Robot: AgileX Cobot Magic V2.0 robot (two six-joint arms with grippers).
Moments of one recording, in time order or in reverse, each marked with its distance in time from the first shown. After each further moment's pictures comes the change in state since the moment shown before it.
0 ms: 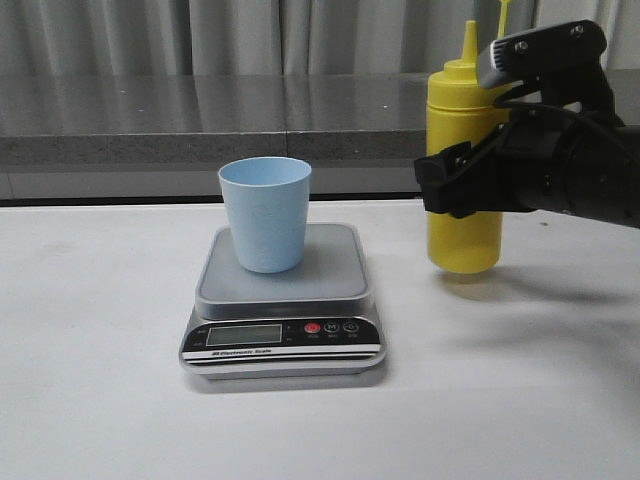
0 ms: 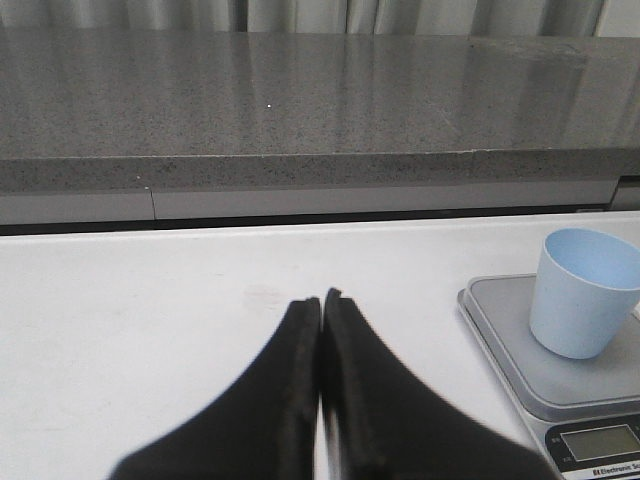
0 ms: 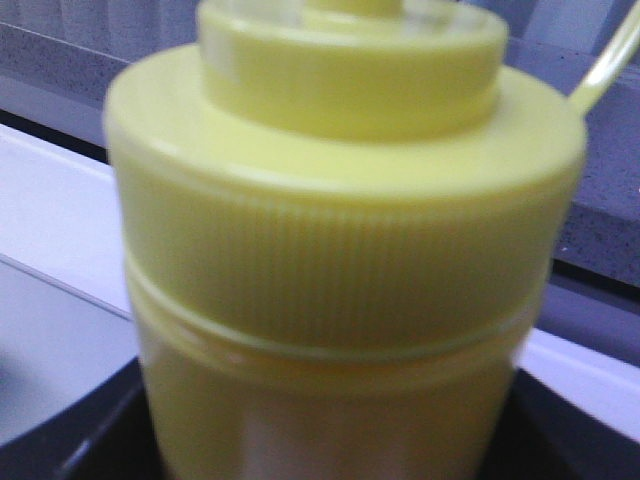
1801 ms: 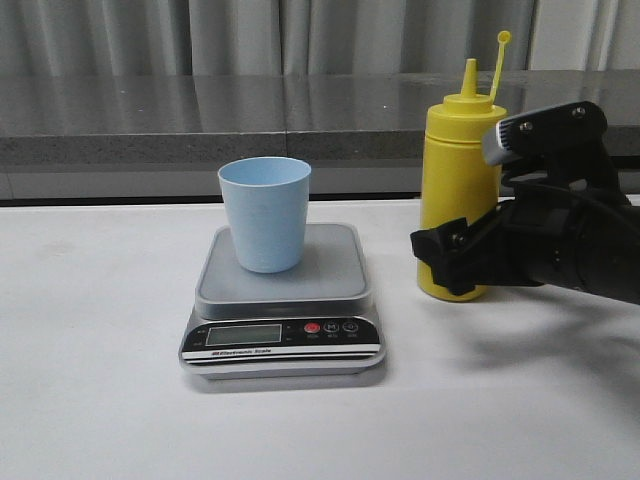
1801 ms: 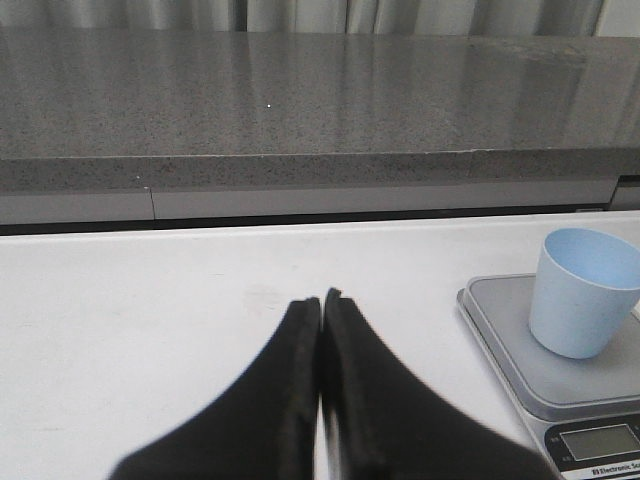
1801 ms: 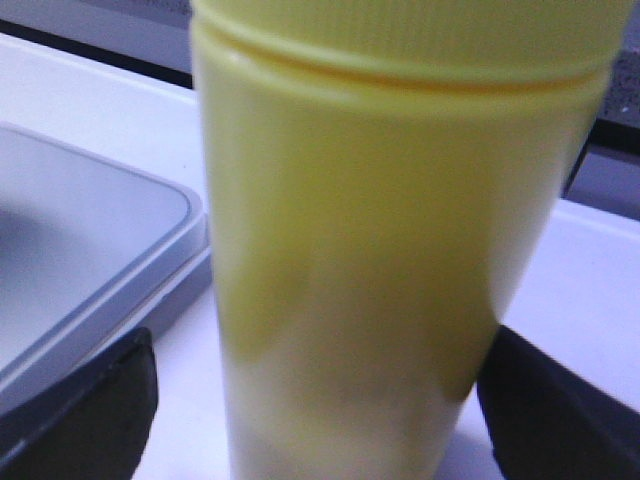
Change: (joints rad) left arm 0.000 0.000 0.000 0.000 0.001 0.000; right arm 0.000 0.106 0.092 -0.019 -0.090 0.043
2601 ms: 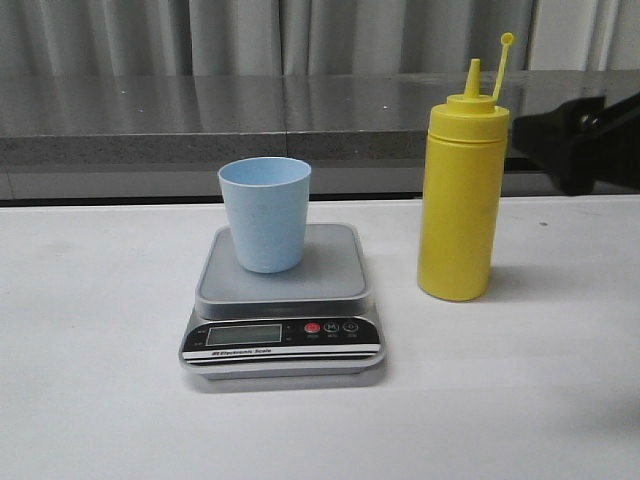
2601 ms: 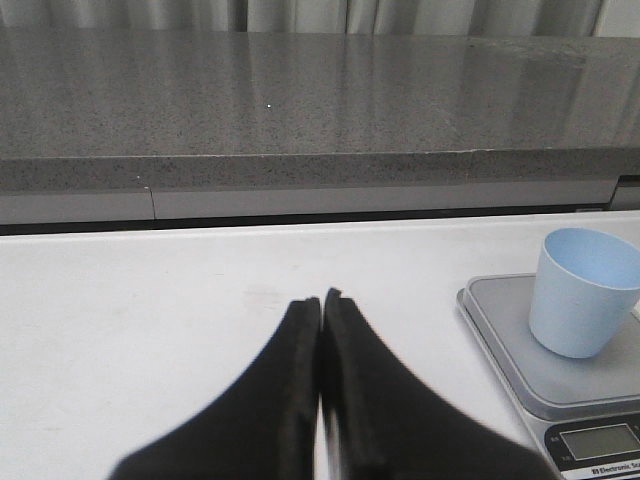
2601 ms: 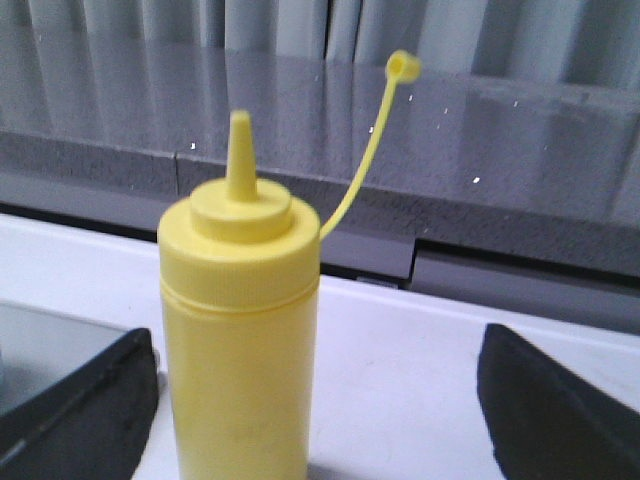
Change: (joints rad) left arm 0.000 0.000 0.000 0.000 0.000 0.000; right arm 0.000 -0.514 0.277 0.183 0.025 0.002
